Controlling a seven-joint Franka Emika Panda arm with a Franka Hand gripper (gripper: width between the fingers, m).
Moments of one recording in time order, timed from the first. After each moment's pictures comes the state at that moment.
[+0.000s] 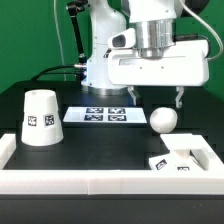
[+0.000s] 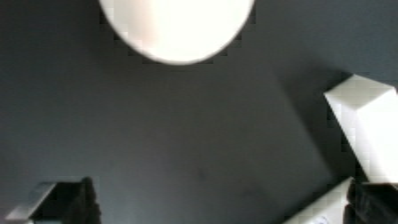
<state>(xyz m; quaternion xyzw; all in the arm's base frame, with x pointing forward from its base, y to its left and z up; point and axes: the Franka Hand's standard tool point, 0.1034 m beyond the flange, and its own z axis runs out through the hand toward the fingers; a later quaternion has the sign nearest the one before) 0.467 0.083 0.074 -0.95 0.30 -0.02 0.06</state>
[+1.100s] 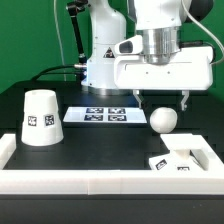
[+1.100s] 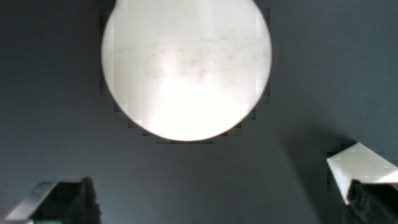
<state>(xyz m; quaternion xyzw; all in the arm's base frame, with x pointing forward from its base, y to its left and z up) 0.448 0.096 0.062 -0.97 0.24 -0.02 0.06</state>
